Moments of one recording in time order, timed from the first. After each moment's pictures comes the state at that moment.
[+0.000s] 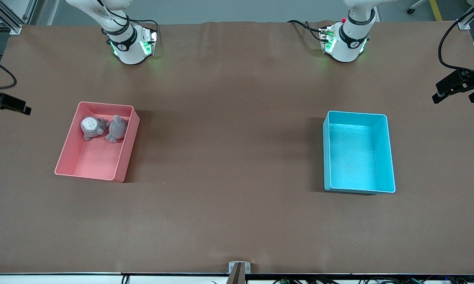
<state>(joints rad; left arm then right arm) 0.22 -0.05 -0.20 -1.56 -0.05 1.58 0.00 -0.10 0.14 -0.08 -1.53 0.00 1.49 -0.08</state>
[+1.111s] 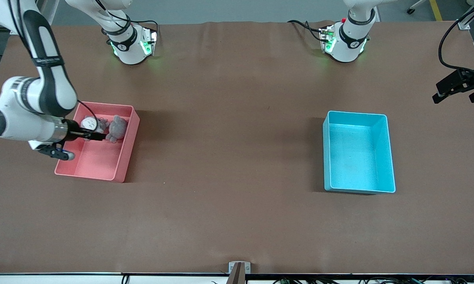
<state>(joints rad) 0.22 -0.05 -0.20 -1.56 -0.05 1.58 0.00 -0.03 0.22 -0.06 -2.13 0.14 2.05 0.15</state>
